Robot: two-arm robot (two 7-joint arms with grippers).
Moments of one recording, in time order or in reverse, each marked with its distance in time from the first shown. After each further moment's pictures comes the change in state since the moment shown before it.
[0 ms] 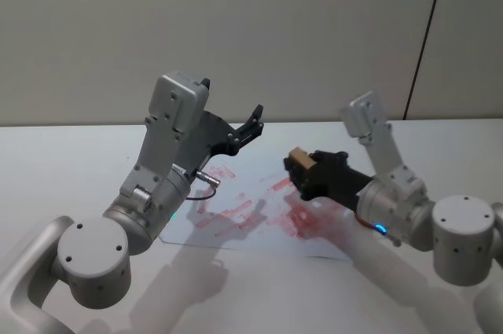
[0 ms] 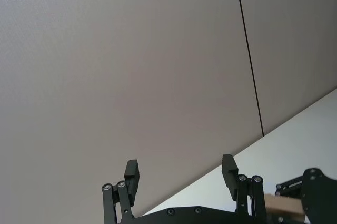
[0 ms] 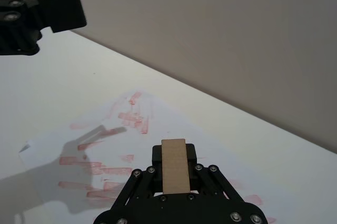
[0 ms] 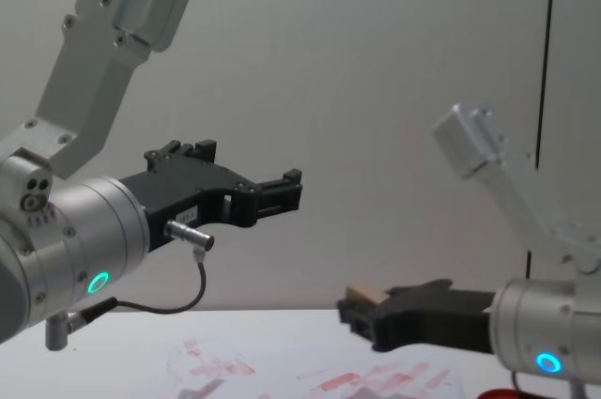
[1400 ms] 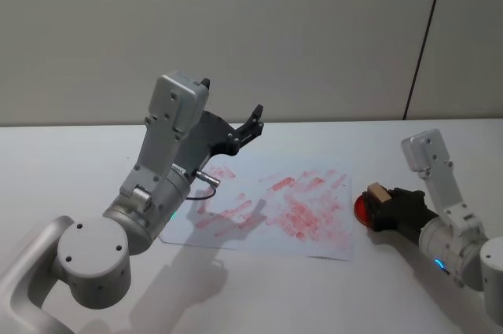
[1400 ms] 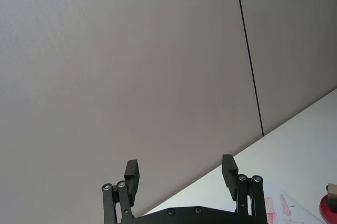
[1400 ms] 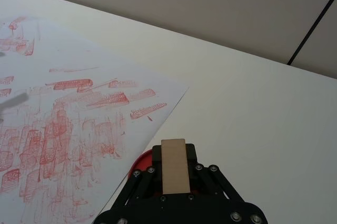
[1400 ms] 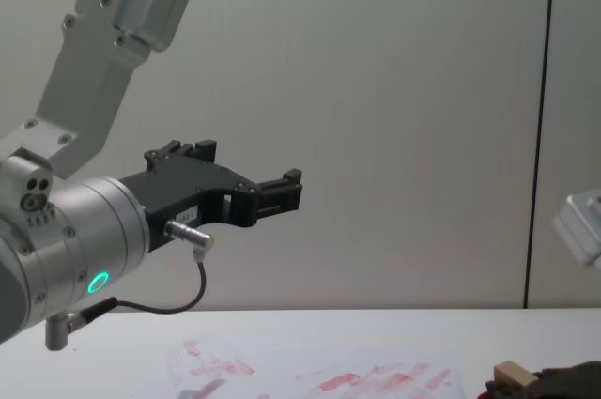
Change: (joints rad) left arm 0.000 0.000 0.000 0.000 0.000 0.000 0.000; right arm -0.131 0.098 0.066 -0.058 0.011 0.104 -0.219
